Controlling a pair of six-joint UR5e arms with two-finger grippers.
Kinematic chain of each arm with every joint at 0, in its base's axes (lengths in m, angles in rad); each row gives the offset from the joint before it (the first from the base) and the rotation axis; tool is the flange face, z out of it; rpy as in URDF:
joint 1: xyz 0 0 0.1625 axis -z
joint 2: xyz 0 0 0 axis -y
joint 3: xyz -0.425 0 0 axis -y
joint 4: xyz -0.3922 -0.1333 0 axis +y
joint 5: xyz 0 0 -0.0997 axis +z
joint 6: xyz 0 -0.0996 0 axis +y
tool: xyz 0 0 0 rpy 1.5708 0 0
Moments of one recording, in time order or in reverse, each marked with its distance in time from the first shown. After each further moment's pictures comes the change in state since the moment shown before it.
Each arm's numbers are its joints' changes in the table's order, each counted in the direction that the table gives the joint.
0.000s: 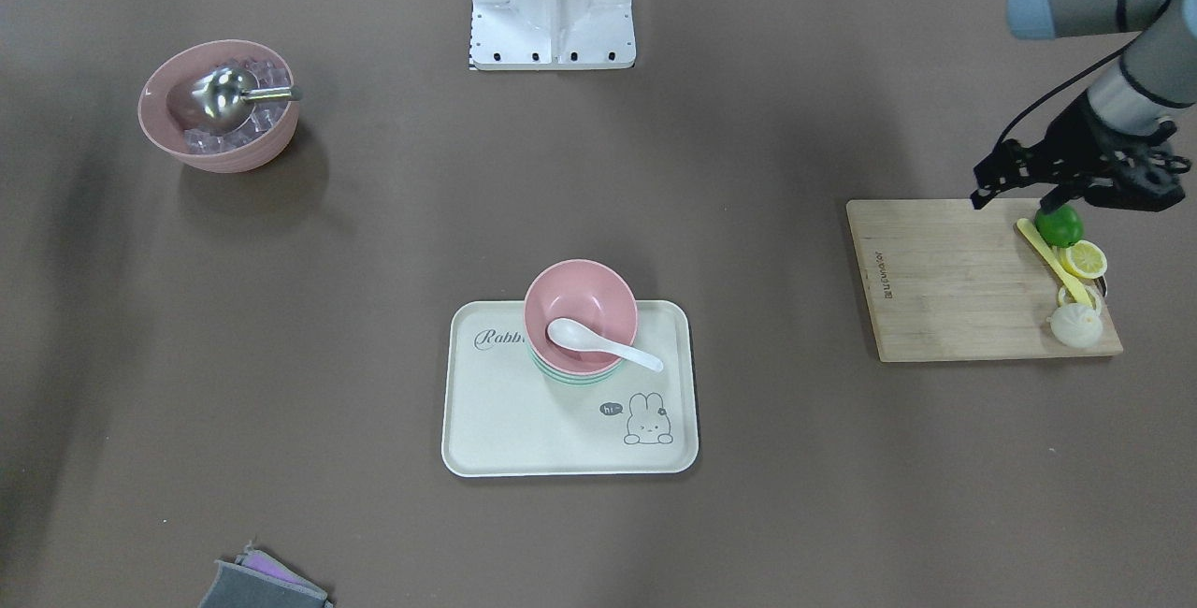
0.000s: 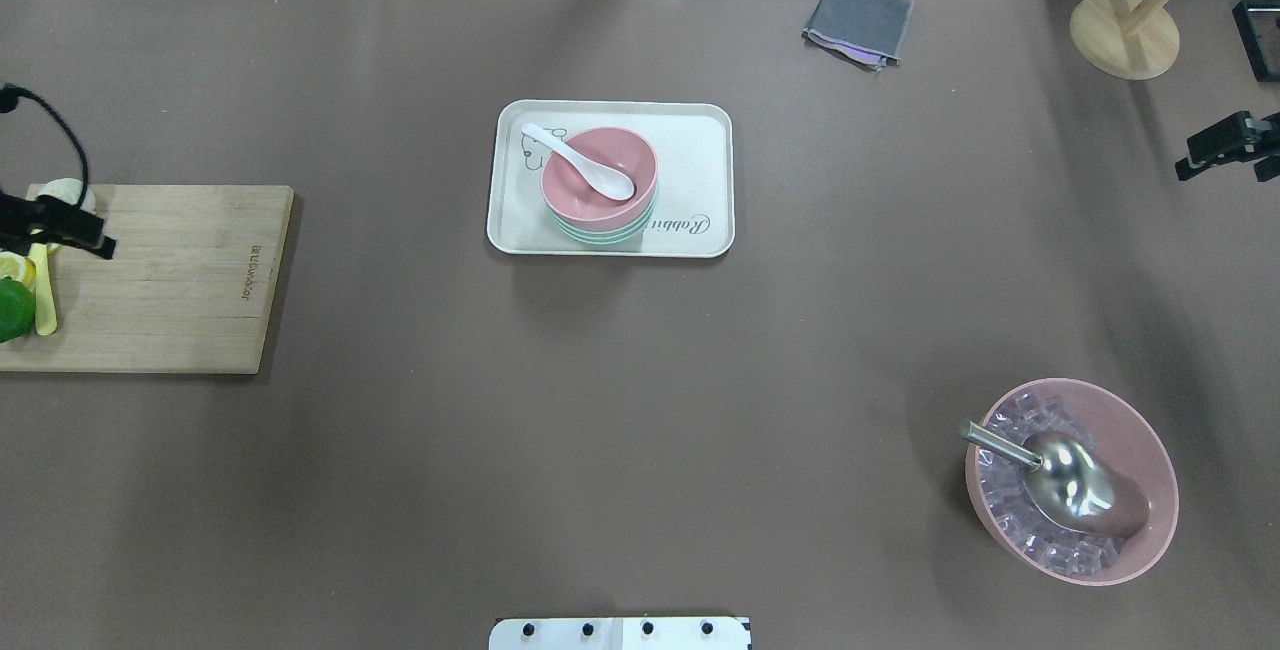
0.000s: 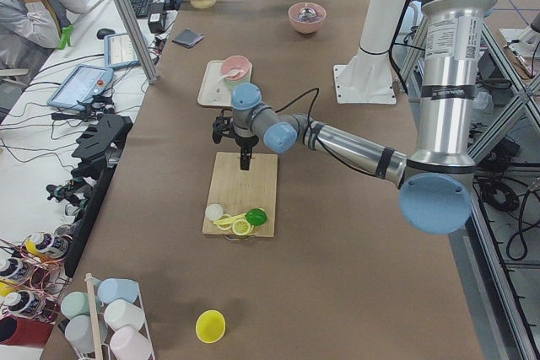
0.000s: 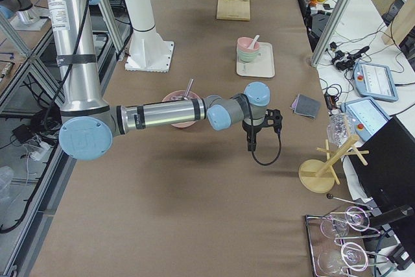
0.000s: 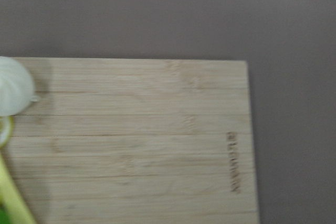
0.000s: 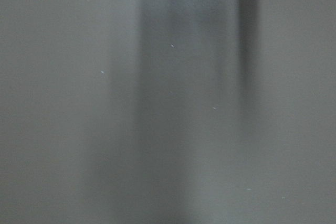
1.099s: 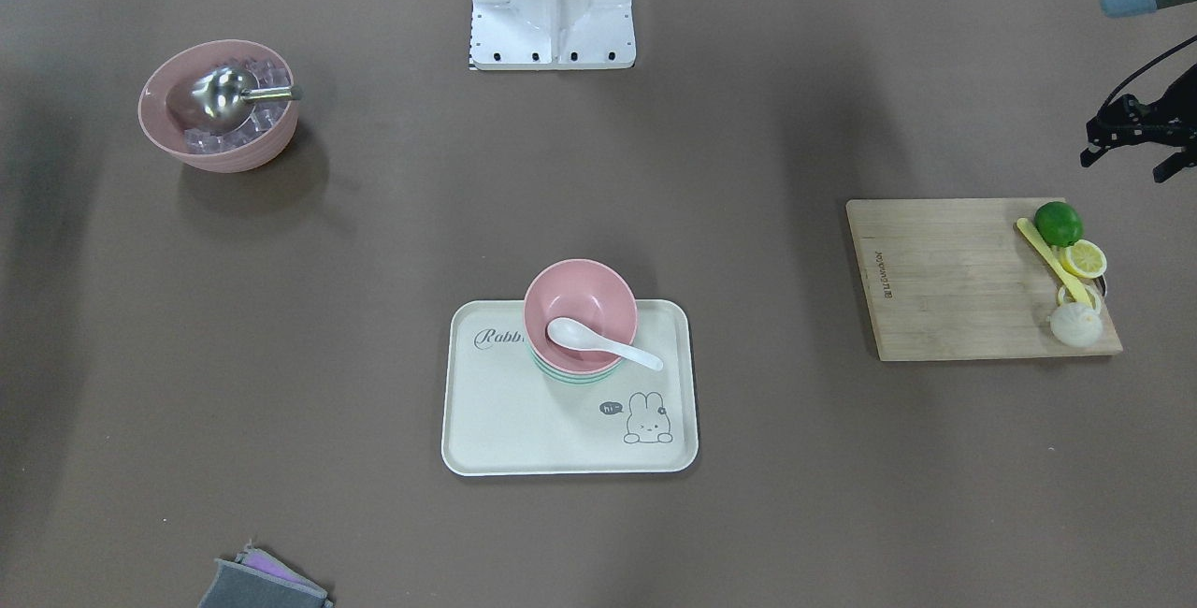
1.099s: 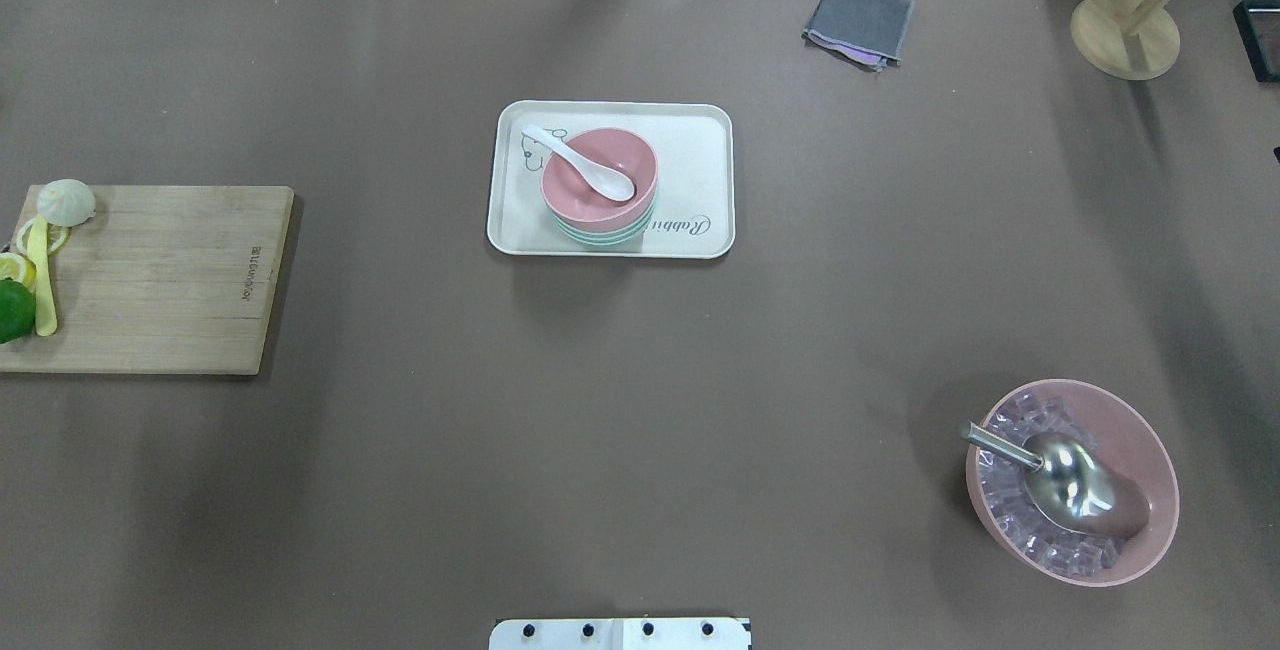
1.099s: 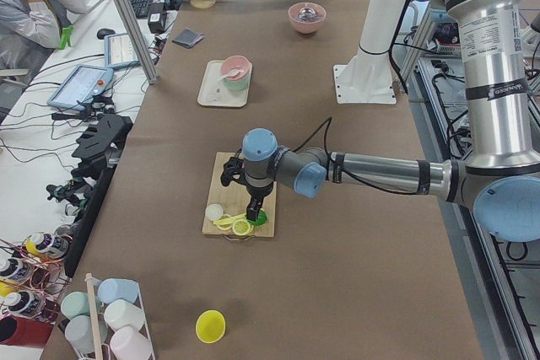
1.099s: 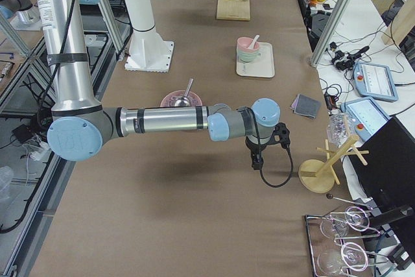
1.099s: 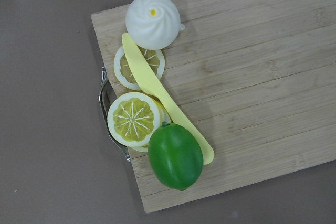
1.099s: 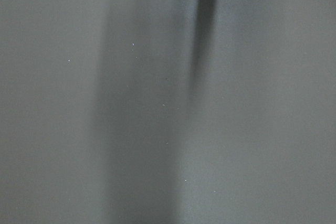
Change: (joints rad) left arm 0.136 0.131 0.056 0.022 0.019 -0.353; right arm -0.137 0.054 -0.059 0.166 -0.073 0.300
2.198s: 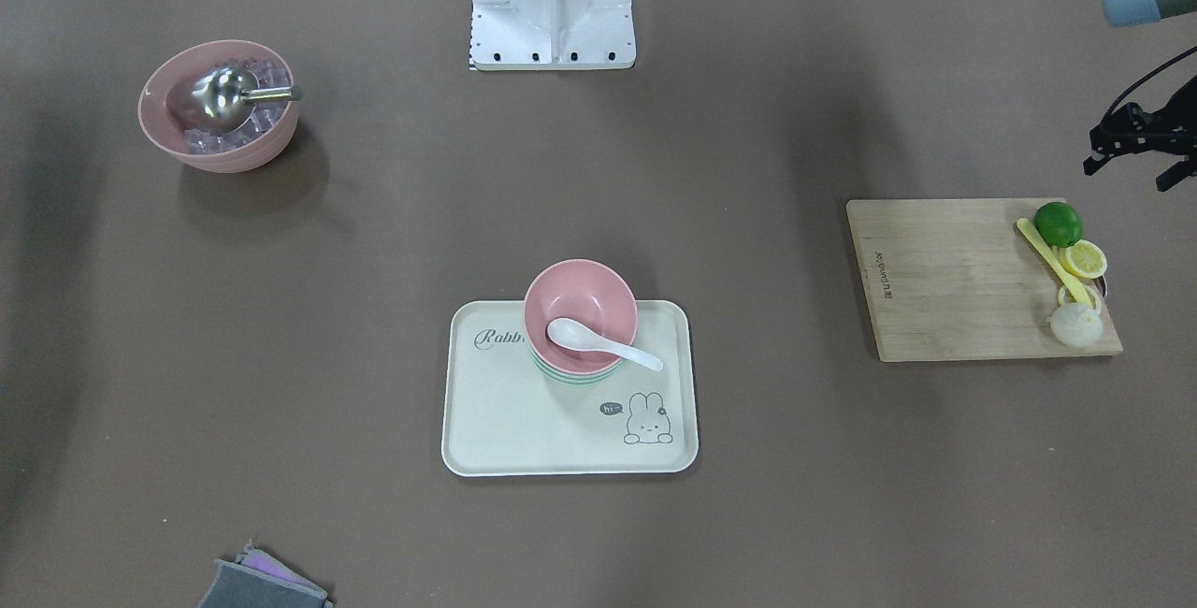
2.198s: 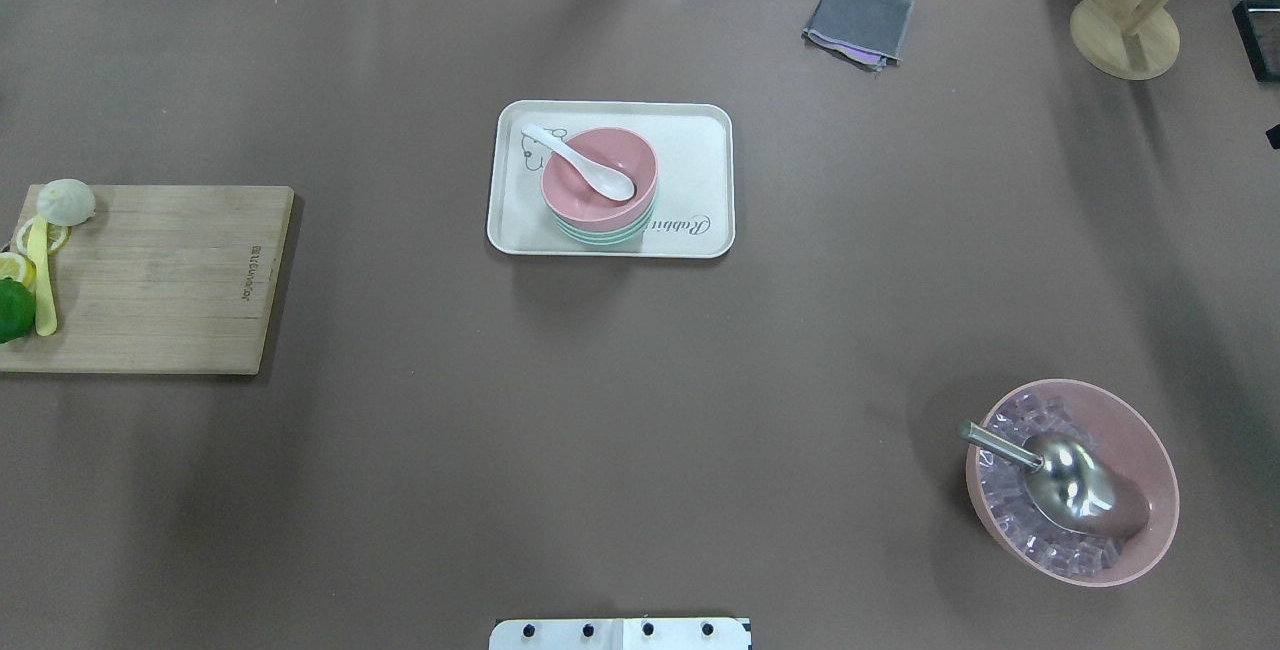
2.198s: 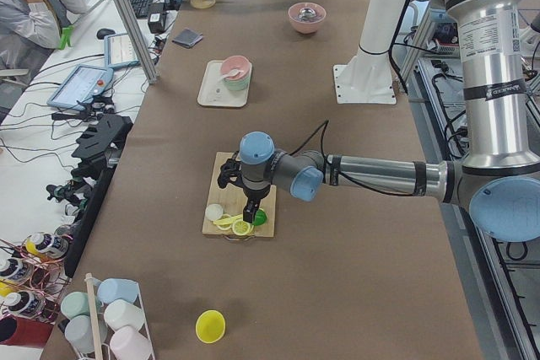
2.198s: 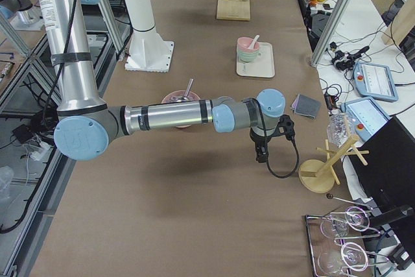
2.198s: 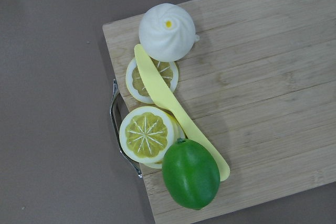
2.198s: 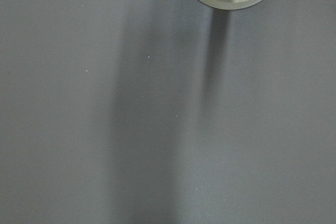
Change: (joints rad) left arm 0.008 -0.015 0.023 0.025 0.006 0.003; right arm 0.002 0.020 0.022 0.026 0.001 0.008
